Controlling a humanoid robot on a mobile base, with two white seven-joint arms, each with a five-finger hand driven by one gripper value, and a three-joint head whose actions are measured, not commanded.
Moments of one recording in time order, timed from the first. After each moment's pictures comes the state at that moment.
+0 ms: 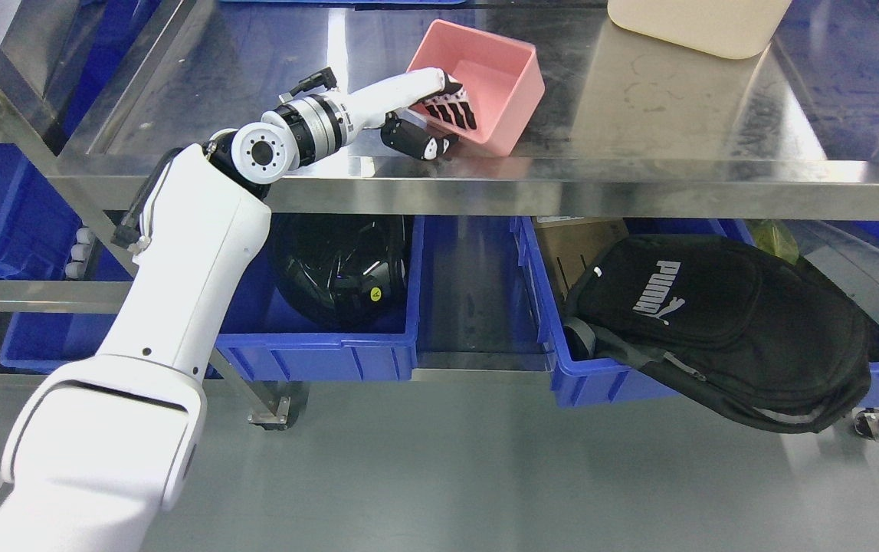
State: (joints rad) left arm -1.31 0.00 -0.36 -0.59 -0.51 -0.41 -0.60; right arm 0.00 0.00 0.00 0.00 0.00 0.02 -0.04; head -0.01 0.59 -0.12
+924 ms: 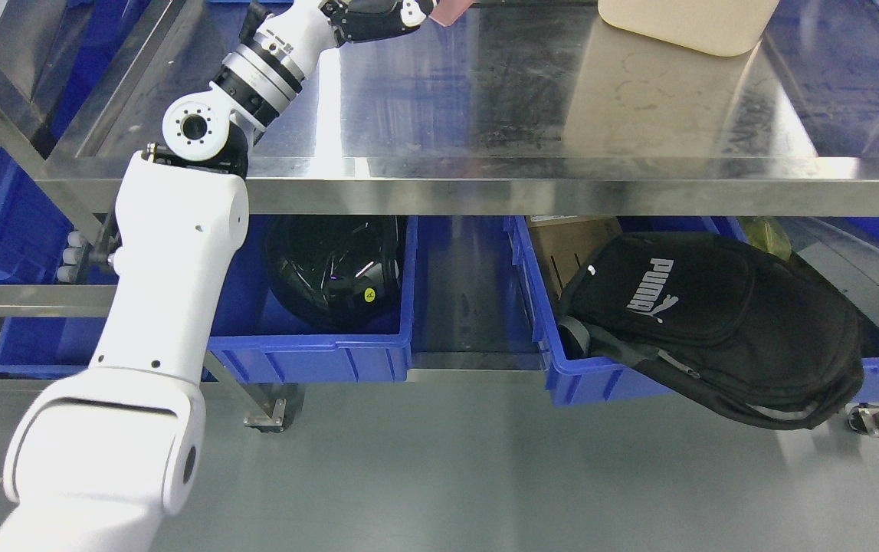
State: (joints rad) left arm -1.20 0.00 -0.21 -0.77 0.20 -0.45 -0.55; right arm 0.00 0.00 0.00 0.00 0.00 0.02 -0.04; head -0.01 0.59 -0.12
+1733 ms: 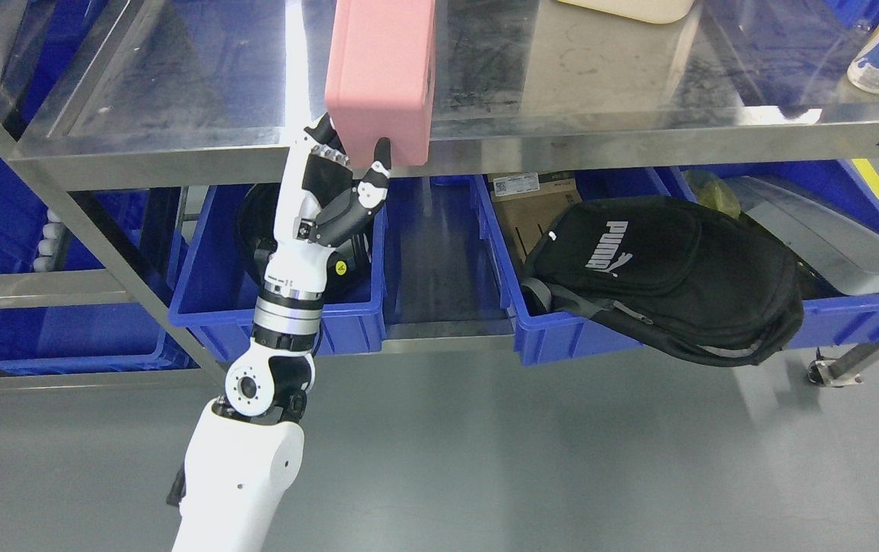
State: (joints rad) left arm -0.54 0.00 -0.28 -1.39 0.38 -0.55 -0.20; right arm 0.00 0.00 0.00 0.00 0.00 0.02 -0.04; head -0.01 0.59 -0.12
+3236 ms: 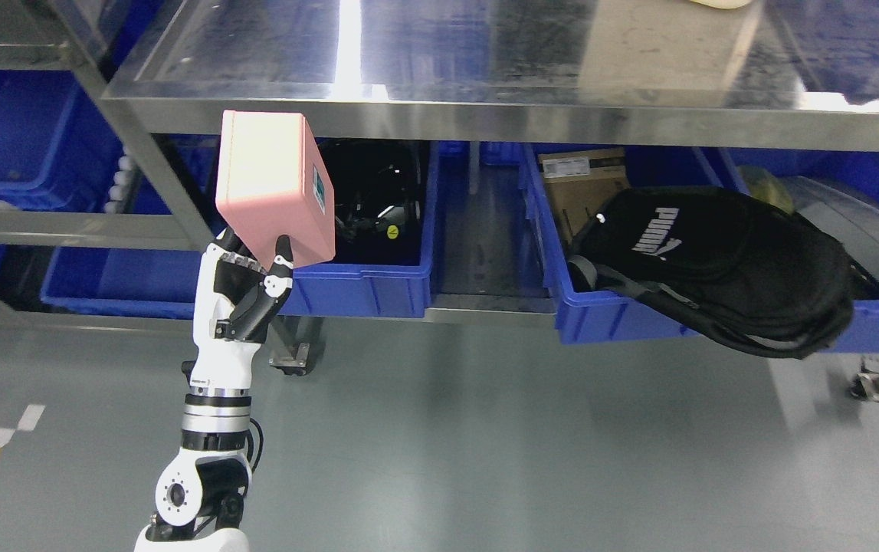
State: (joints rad) left arm -0.23 0.00 -0.04 -1.58 0.42 -0.35 -0.24; right arm 0.00 0.00 0.00 0.00 0.00 0.02 -0.04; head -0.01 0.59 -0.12
